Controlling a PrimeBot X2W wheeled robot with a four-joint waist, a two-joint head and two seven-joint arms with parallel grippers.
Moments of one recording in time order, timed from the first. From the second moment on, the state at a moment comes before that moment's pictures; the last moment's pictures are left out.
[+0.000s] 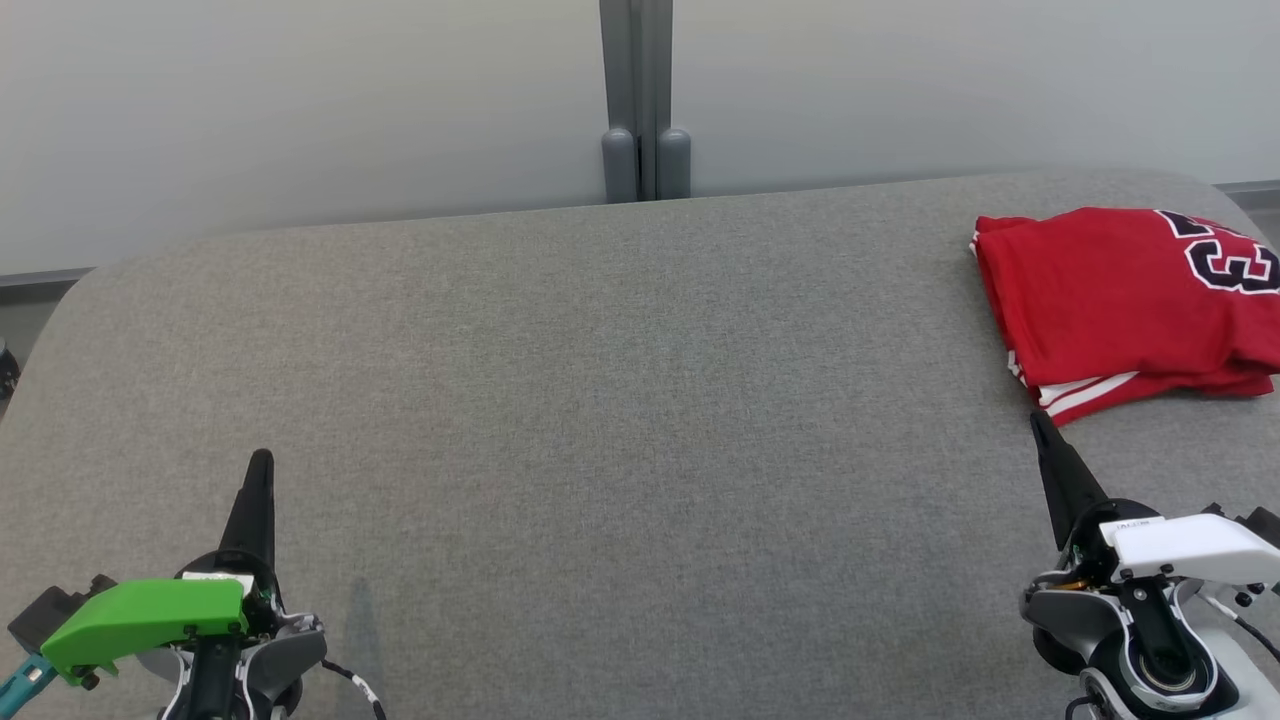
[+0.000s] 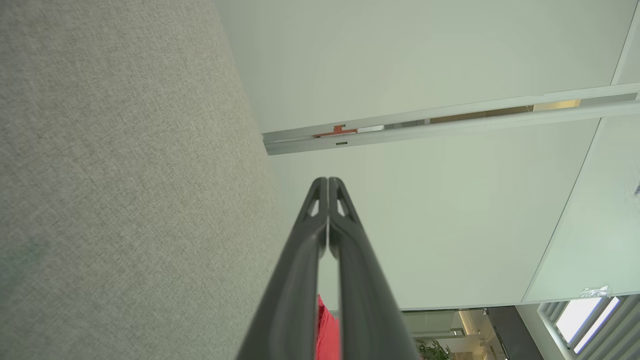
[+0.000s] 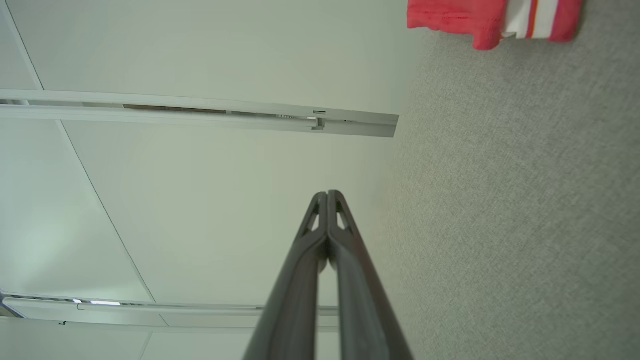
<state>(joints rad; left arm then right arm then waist) -0.08 0.07 0.08 0.14 -1.52 -0.02 0.08 -0.10 -0.29 0.20 0.18 1.78 0.13 -0.15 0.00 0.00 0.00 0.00</state>
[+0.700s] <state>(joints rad) -0.09 0.06 0.11 0.13 -1.62 -0.03 0.10 -0.13 -0.34 0.26 0.18 1.94 0.13 -0.19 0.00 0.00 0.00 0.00</state>
